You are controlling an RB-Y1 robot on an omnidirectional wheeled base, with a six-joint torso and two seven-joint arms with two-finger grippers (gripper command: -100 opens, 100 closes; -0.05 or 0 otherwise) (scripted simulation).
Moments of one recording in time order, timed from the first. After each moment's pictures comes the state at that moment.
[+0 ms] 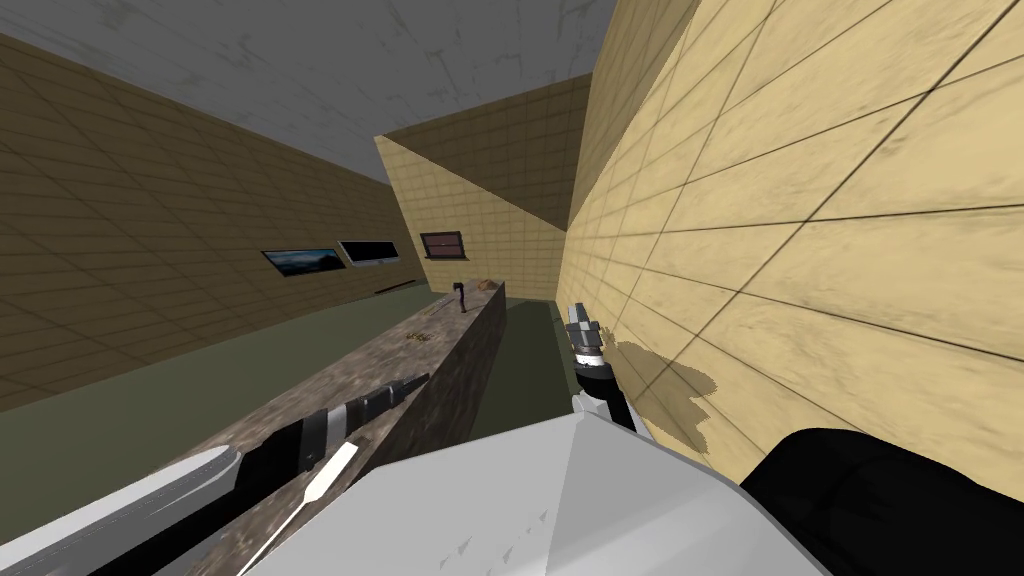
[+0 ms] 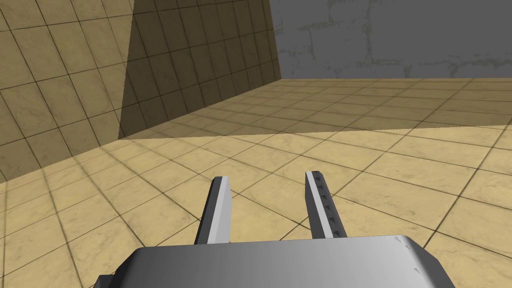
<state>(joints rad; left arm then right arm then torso) 0.65 1.35 -0.05 -2.07 -0.32 -0.34 0.28 0.53 0.01 0.04 -2.21 -0.01 -0.60 0.01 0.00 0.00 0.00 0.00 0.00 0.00</state>
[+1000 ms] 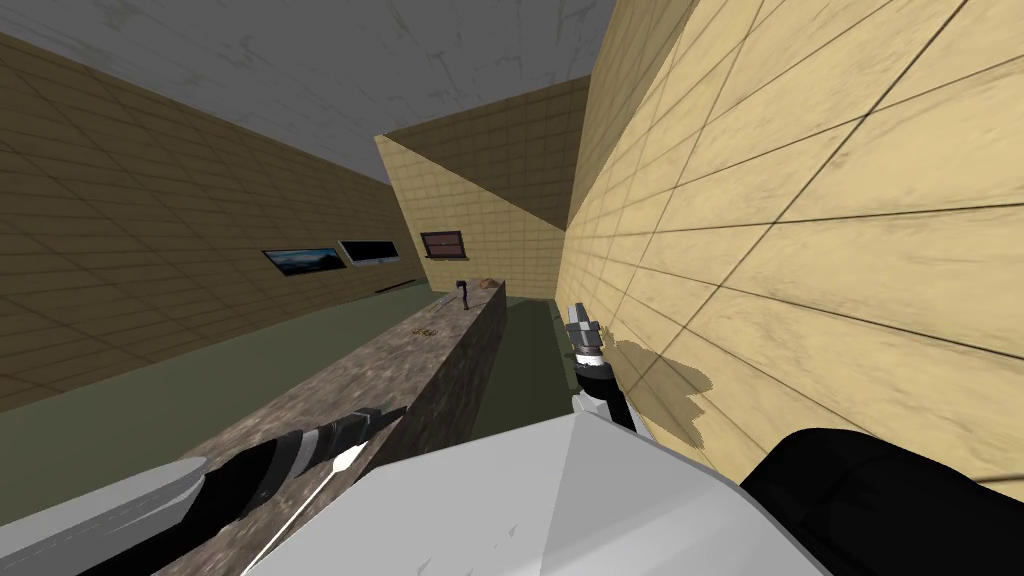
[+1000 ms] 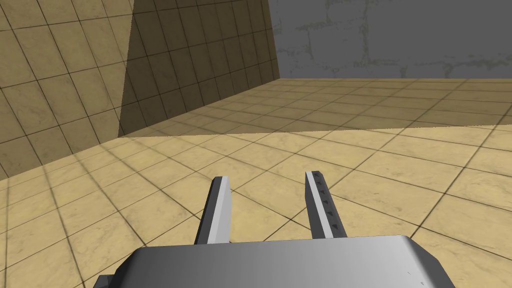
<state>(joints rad) 0.73 1.60 -0.13 -1.97 -0.35 -0.27 0.25 0.53 0.01 0.04 -2.21 -0.01 -0.60 0.01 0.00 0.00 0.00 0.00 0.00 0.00</state>
